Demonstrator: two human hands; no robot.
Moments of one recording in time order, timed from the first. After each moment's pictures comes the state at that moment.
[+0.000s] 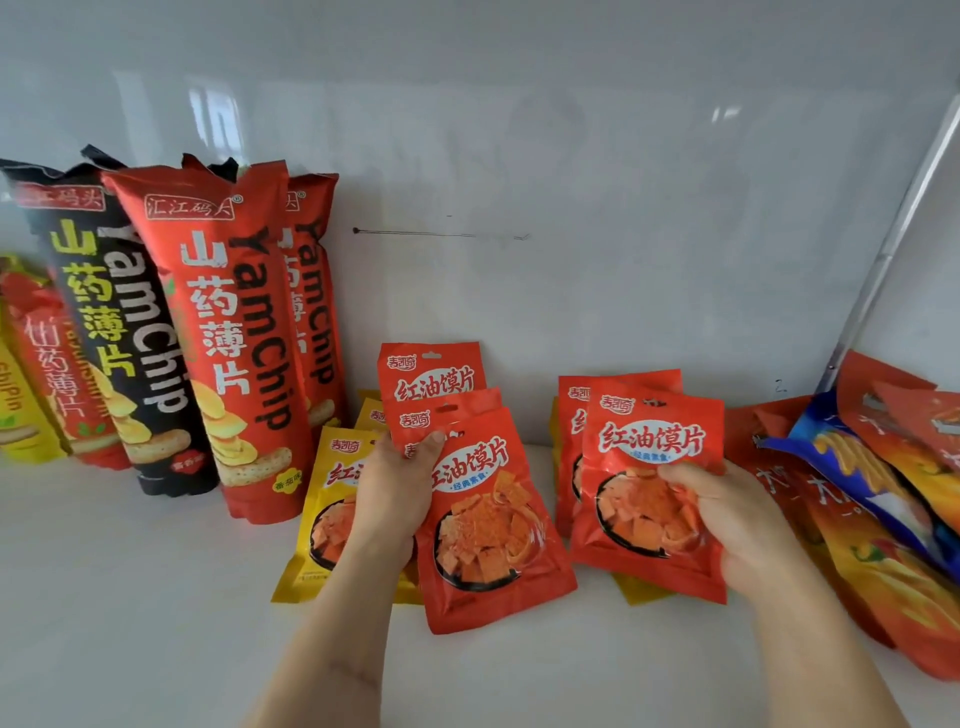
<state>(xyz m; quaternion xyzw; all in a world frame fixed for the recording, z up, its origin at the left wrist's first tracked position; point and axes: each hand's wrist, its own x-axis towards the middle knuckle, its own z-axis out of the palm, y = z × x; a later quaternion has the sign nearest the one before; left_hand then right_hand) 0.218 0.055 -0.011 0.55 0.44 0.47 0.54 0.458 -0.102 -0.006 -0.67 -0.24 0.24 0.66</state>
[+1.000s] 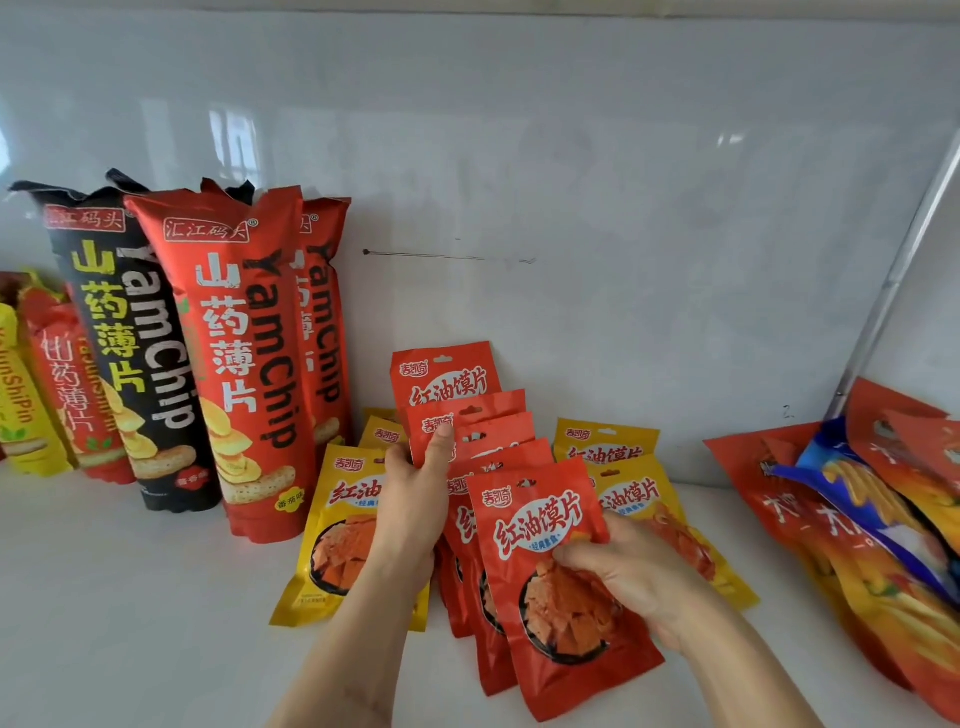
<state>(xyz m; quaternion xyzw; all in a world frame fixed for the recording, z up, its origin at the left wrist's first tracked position) 0.232 0.041 0.001 0.47 0.38 0.49 0.62 0.391 -0.086 -0.010 -0.70 -0.42 0.37 0.45</state>
